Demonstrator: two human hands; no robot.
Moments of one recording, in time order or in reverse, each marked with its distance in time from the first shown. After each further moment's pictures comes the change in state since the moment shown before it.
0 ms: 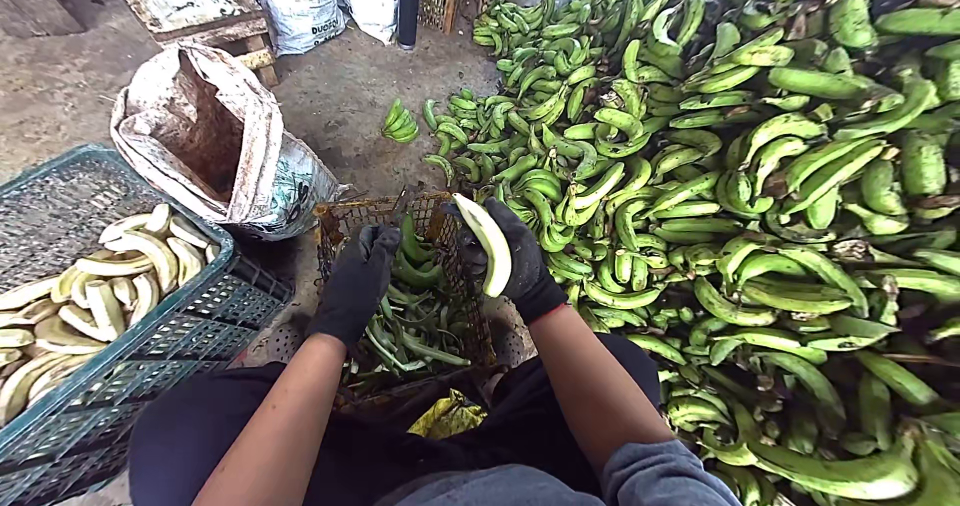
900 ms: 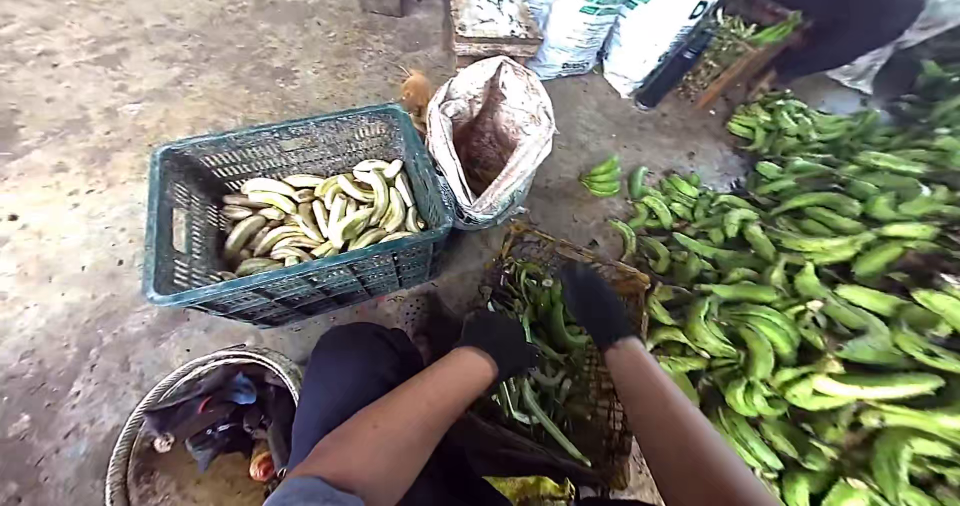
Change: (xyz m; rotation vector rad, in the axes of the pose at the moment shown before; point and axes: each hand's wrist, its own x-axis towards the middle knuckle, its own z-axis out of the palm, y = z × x) left_hand -0.030 -0.020 -0.061 0.693 -0.509 -0.339; right_hand 0.152 0.091 0.072 -2.028 -0.034 0.105
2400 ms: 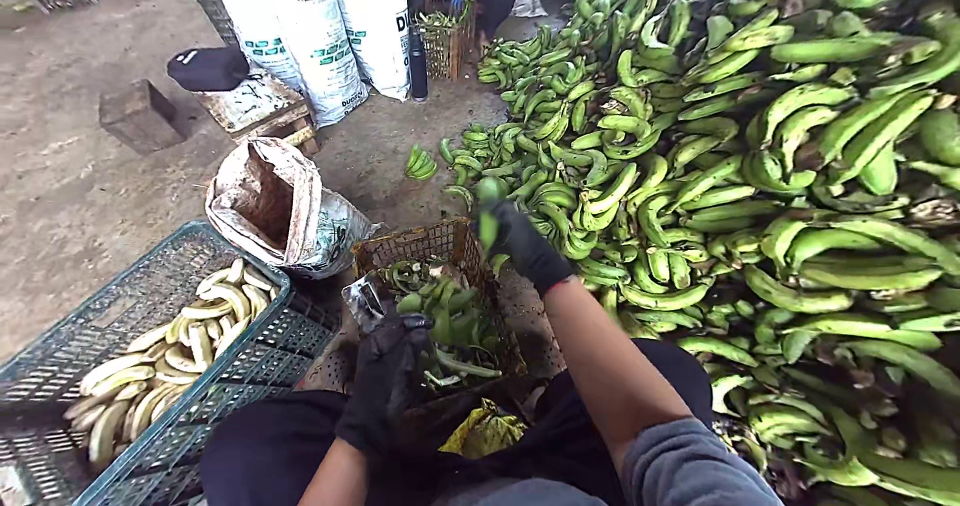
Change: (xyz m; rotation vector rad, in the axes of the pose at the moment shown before) left_hand -0.042 0.042 0.082 -1.225 0.459 0.790; right_hand -0.129 0.125 -0.061 1.354 0.491 0.176
